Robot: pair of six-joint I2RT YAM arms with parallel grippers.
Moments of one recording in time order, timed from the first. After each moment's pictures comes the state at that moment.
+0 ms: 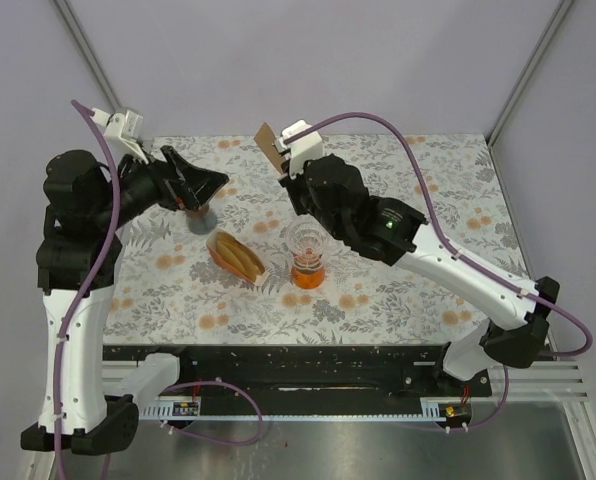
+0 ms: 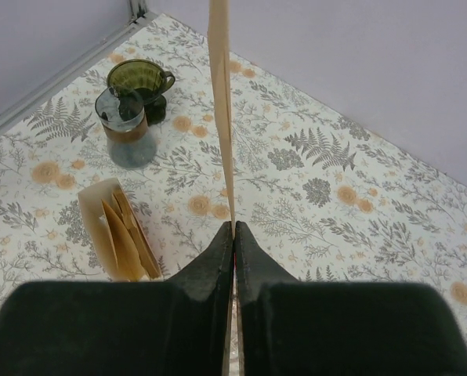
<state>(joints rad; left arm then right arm) -0.05 0.98 1.56 -0.71 0.63 -0.36 1.05 1.50 1.73 -0.48 0.50 0.01</state>
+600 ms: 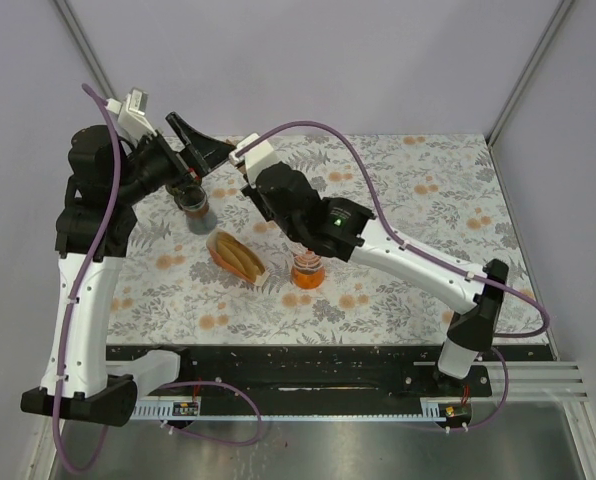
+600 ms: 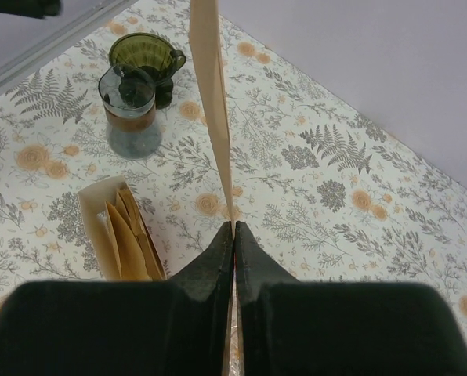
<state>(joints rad) -0.12 1.12 1.61 -0.64 0.54 -0.73 1.10 1.72 1.86 -0.47 0.54 -0.01</state>
